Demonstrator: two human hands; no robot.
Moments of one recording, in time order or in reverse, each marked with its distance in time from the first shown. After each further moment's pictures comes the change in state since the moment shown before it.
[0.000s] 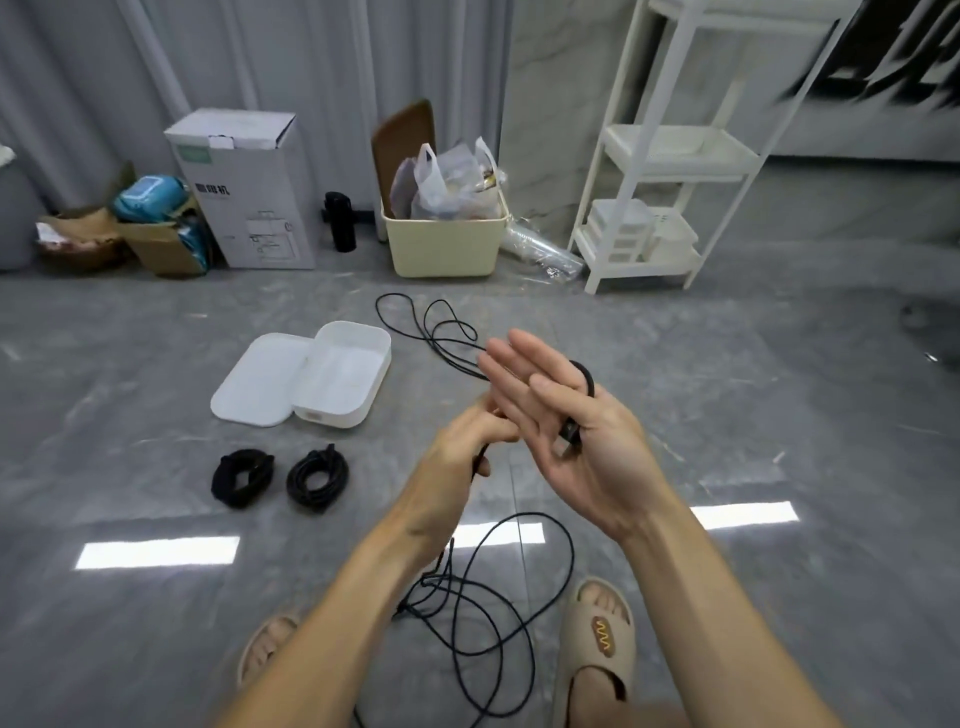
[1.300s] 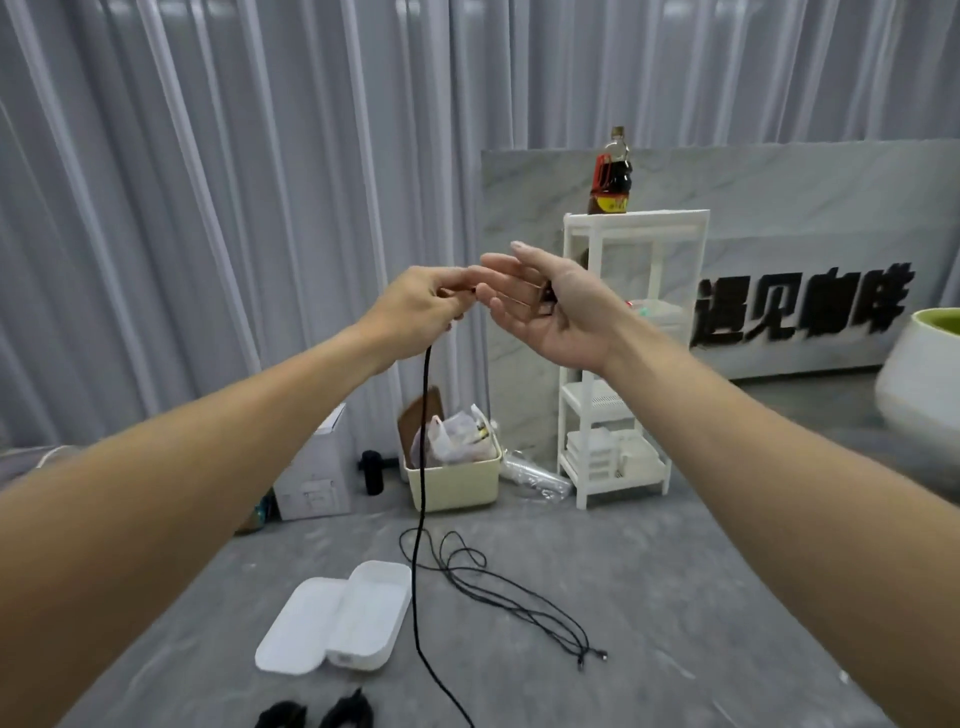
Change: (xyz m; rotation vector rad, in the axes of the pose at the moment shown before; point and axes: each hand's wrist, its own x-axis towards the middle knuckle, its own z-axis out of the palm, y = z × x) left_hand 0.002 0.430 0.022 0.743 0.138 0.594; right_hand -0.045 -0.310 0.252 -0.235 -0.164 -0.198
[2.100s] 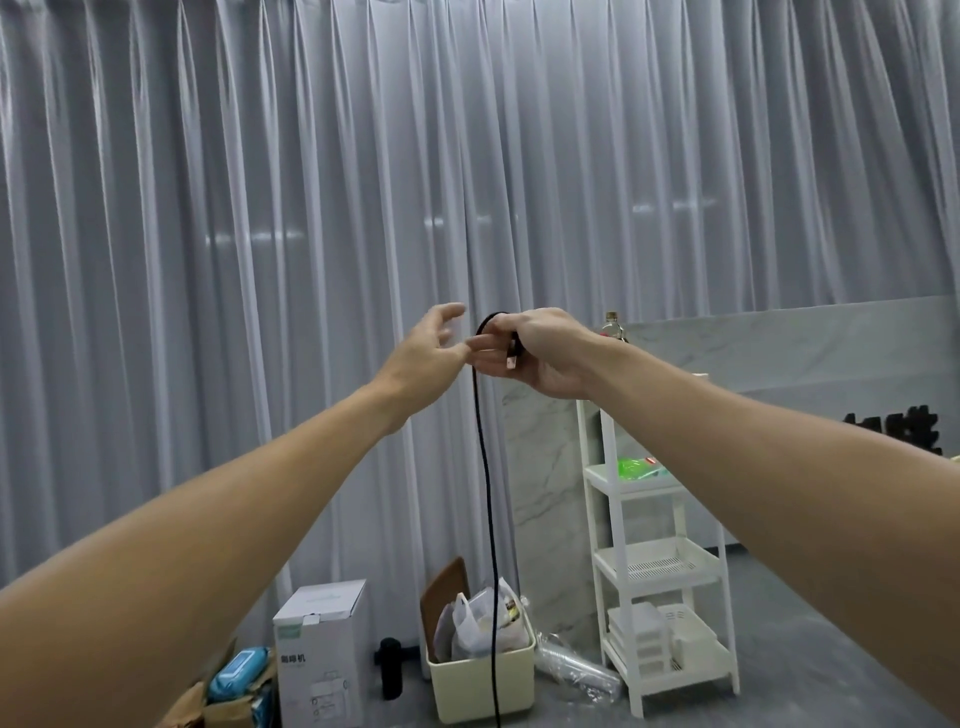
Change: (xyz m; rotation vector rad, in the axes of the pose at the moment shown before) left_hand 0.050 0.118 -0.079 0.054 0.193 0.048; right_hand 0.011 -0.127 0.098 -0.413 0.018 -0.248
